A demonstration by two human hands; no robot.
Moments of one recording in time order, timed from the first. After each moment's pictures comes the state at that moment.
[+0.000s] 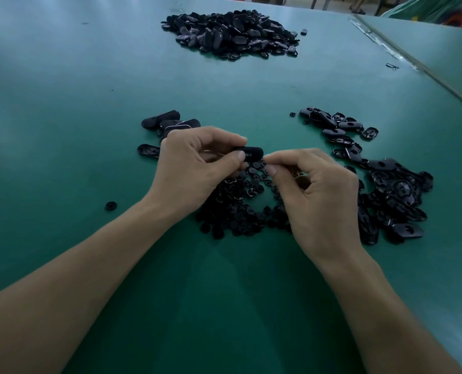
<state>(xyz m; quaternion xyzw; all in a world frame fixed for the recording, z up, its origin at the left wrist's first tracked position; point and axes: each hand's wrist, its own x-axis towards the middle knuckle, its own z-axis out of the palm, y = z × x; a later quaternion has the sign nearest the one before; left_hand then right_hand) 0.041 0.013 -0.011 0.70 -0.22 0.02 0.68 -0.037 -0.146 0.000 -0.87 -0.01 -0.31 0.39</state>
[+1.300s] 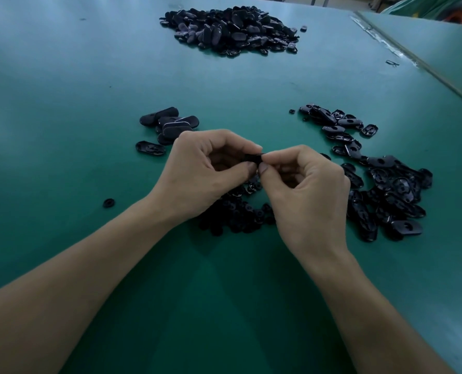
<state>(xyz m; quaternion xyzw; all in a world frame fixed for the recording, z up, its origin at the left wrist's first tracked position) 0.035 0.008 -0.011 0.68 -0.29 0.00 0.67 -0.038 -0.127 0.003 -0.82 0.05 -0.30 0.48</state>
